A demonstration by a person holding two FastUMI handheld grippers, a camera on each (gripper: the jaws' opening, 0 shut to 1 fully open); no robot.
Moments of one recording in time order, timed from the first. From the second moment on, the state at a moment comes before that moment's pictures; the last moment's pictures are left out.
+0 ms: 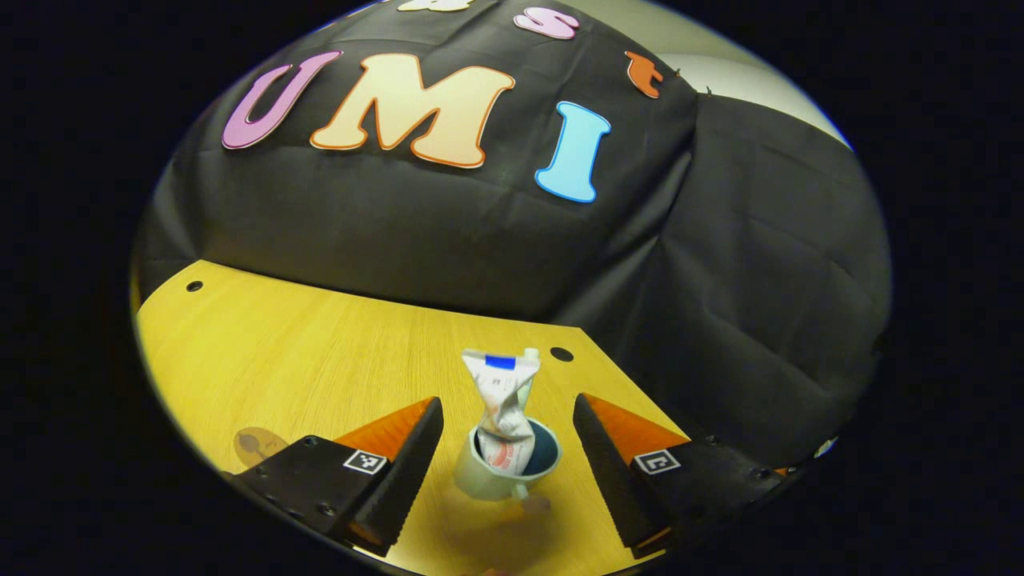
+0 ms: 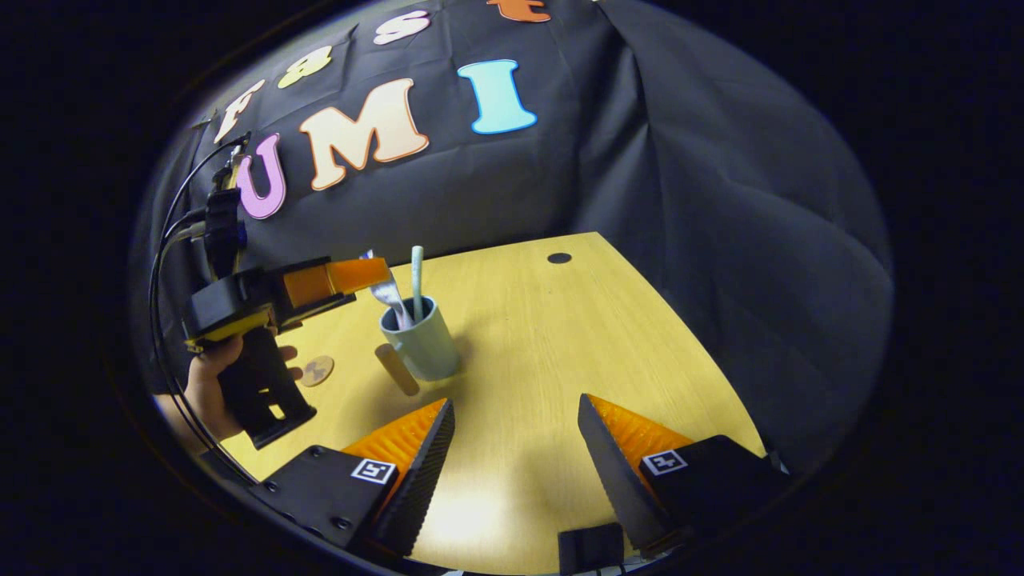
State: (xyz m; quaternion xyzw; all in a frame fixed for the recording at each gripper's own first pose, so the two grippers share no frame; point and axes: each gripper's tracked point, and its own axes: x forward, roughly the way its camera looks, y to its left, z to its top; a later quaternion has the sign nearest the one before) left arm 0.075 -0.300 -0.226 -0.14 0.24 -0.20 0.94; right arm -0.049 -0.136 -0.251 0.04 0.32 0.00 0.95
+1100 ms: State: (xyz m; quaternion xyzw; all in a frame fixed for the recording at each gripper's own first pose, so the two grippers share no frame) left arm 0.004 -0.078 -0.189 -0.08 0.20 -0.12 0.97; right arm 0.024 0.003 -0.308 0.00 0.49 0.05 0.87
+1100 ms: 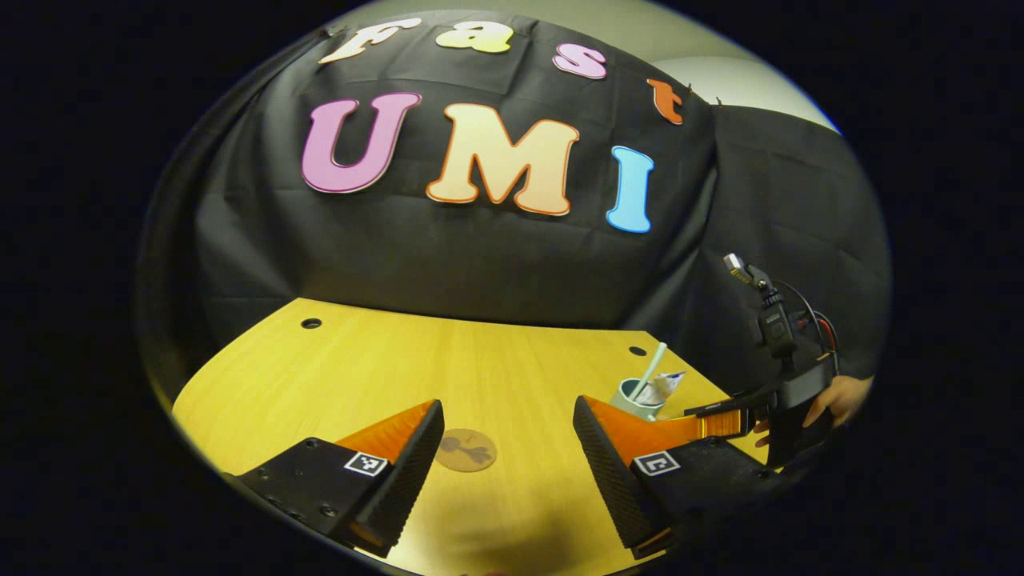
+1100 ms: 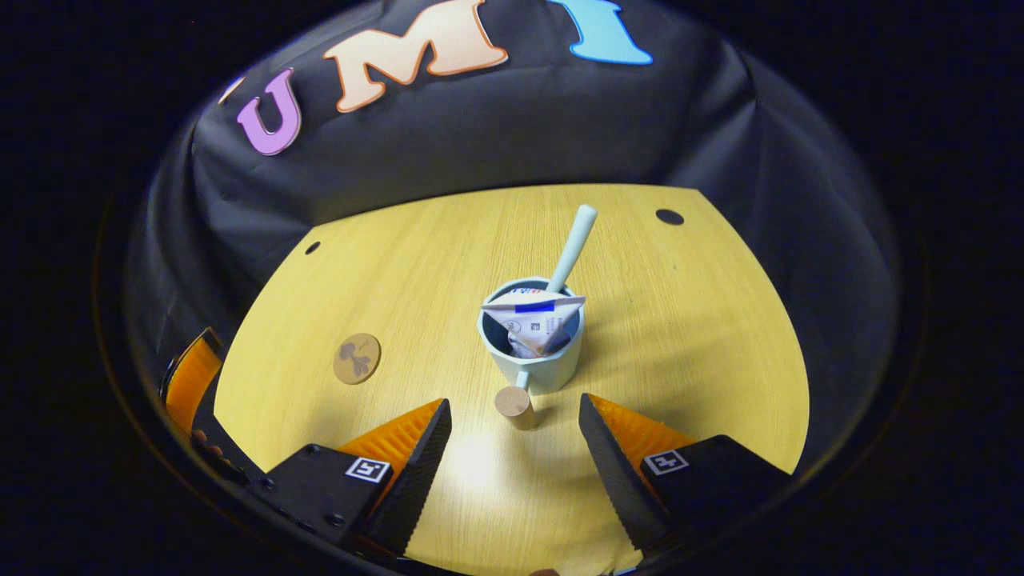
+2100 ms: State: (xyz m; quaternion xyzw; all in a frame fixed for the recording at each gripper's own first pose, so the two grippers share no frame) left arm -0.026 0.020 -0.198 -0.08 0.21 -0.05 0.97; right arm 0.048 0.008 -0.357 0.00 0.62 0.00 0.78
